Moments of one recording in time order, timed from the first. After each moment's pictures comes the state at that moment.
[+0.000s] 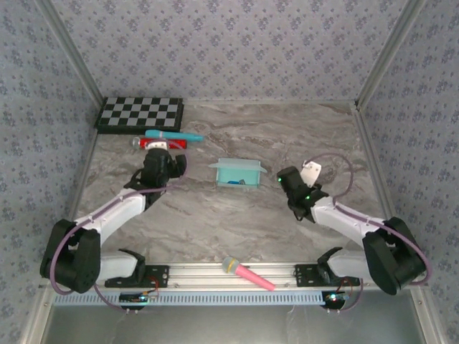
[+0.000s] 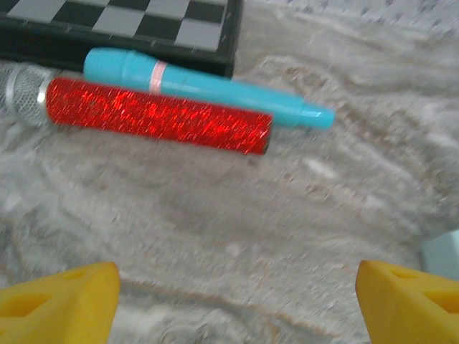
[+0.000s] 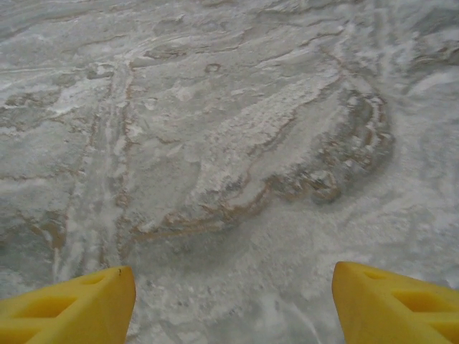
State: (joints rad) left arm -0.39 1.26 0.69 0.01 -0.25 -0.38; right arm 0.52 1.24 0.57 -0.19 0.64 0.75
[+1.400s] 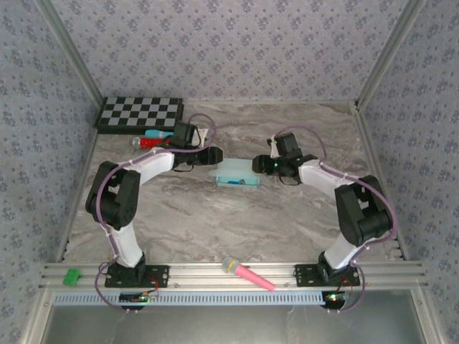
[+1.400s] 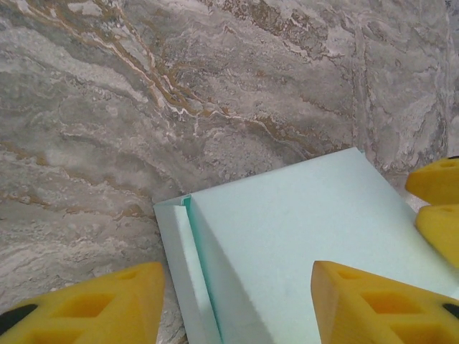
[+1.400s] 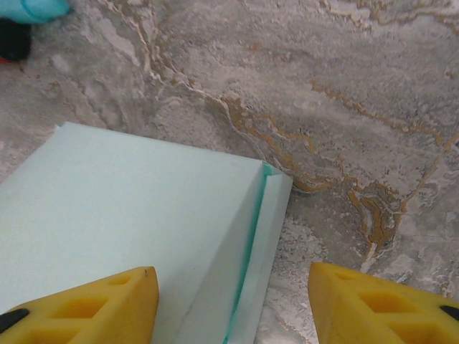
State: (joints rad) left arm -0.42 1.83 1.18 -0.18 0.47 -0.41; right arm 0.38 1.64 0.97 -0.19 -0.24 0.41
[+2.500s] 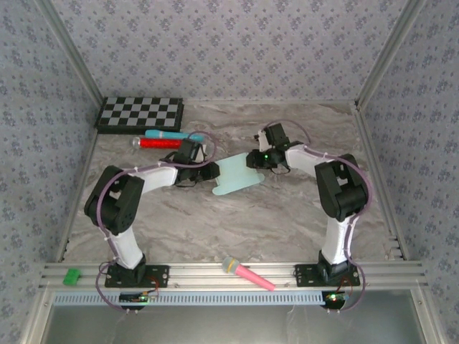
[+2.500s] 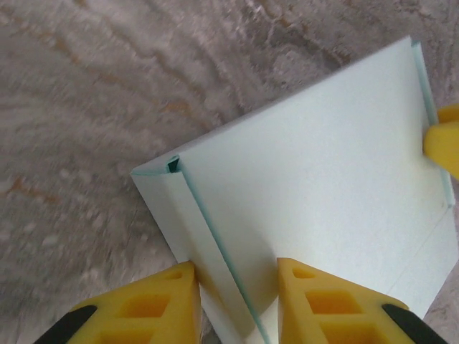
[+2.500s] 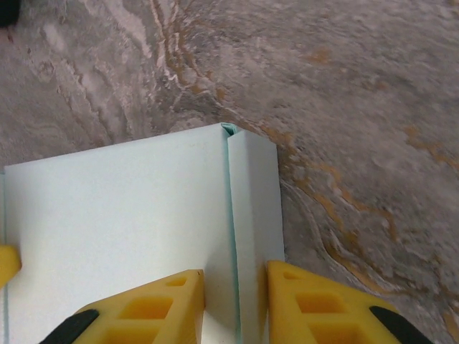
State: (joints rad) left arm -0.50 1.76 0.97 -0.09 0.31 -0.61; right arm 0.39 1.93 1.25 -0.30 -0.36 0.30
